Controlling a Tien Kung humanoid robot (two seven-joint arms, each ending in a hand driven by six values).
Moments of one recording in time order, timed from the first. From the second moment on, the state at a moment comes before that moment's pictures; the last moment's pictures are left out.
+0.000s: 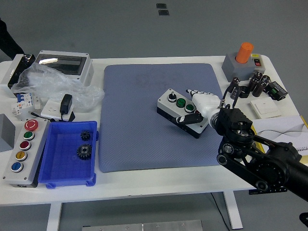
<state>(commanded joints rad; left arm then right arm) 0.01 0.26 -0.29 -0.23 0.09 0.03 0.15 0.60 -0.29 0.63 1.33 -1.94 -0.02 -0.65</state>
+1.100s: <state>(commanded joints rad) 0.01 0.26 -0.29 -0.23 0.10 0.05 0.14 0.62 -0.30 0.52 1.33 -1.96 -0.09 -0.65</state>
